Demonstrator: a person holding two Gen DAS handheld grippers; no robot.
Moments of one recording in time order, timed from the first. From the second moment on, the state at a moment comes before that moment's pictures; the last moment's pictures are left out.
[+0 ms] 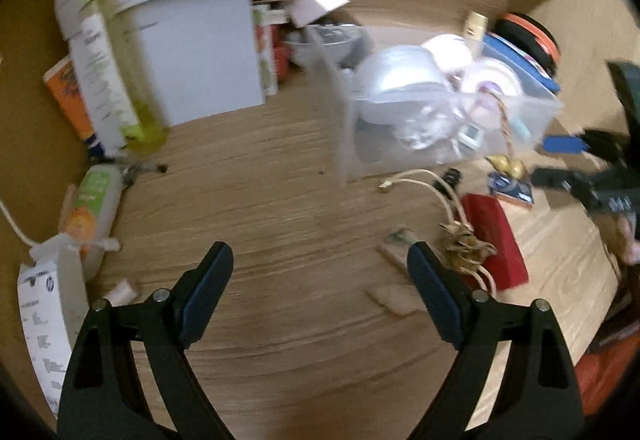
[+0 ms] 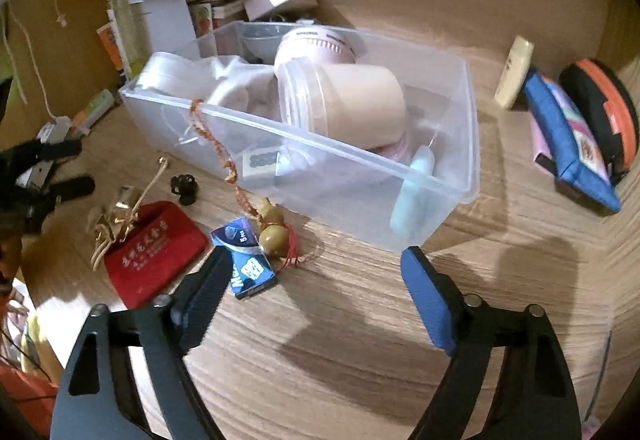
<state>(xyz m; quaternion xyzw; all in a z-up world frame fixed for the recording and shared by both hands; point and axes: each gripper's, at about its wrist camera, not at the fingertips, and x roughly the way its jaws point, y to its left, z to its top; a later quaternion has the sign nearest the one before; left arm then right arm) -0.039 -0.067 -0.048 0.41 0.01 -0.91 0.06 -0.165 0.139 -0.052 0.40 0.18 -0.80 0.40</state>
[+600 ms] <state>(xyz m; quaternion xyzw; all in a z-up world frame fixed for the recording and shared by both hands) -0.062 -0.045 -0.065 0.45 -0.02 -0.89 -0.01 -0.172 0.112 -0.061 0.43 0.19 -0.77 0.44</state>
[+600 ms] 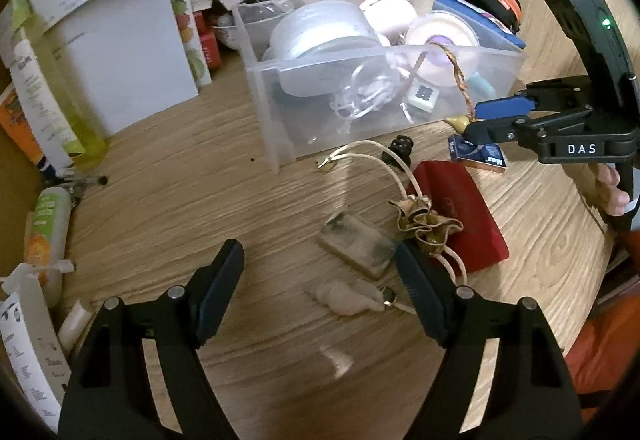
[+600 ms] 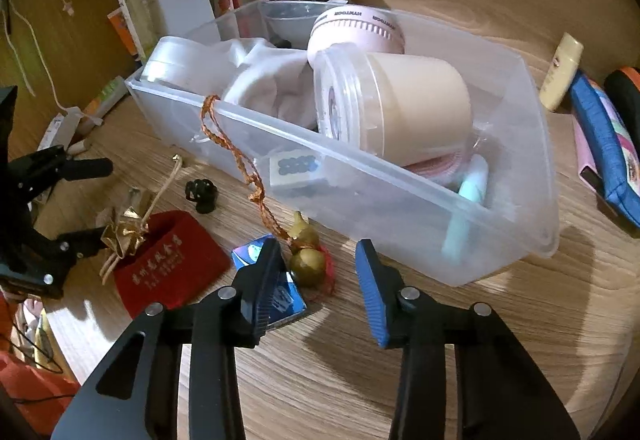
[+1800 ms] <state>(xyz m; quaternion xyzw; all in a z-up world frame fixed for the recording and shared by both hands) -0.082 -0.043 0.018 0.32 0.04 -0.95 0.00 -0.154 0.153 0.011 0.33 0.16 -0.81 0.46</state>
